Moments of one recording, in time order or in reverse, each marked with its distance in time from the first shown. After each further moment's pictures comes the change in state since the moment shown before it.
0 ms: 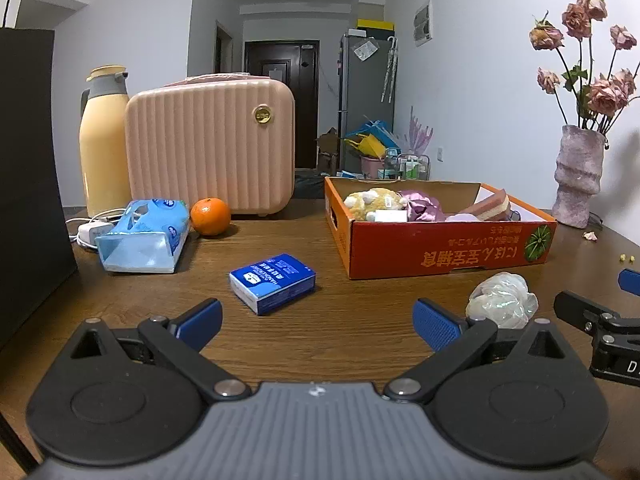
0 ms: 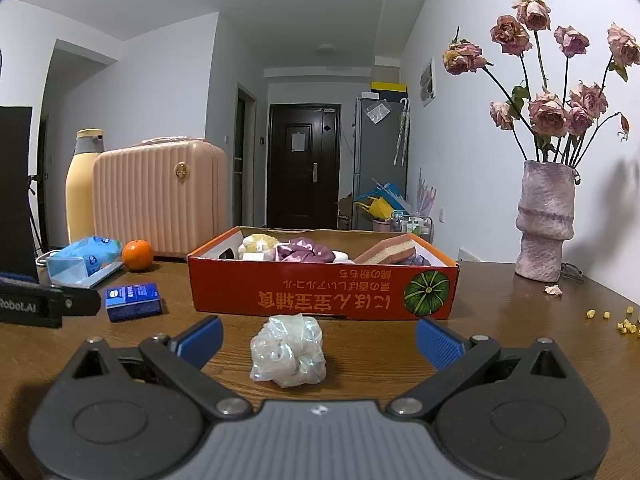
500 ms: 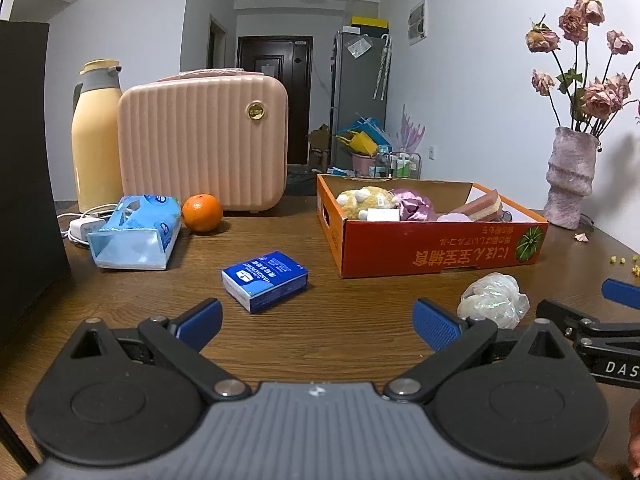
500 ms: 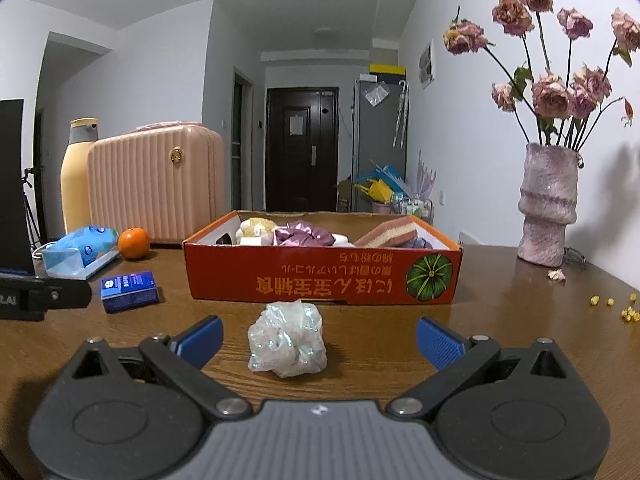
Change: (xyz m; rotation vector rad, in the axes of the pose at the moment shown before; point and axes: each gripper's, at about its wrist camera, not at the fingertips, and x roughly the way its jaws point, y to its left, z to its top) left arm 0.000 0.003 0.003 -0.011 0.013 -0.034; right arm 0.013 -0.001 0.002 0.018 0.061 0.000
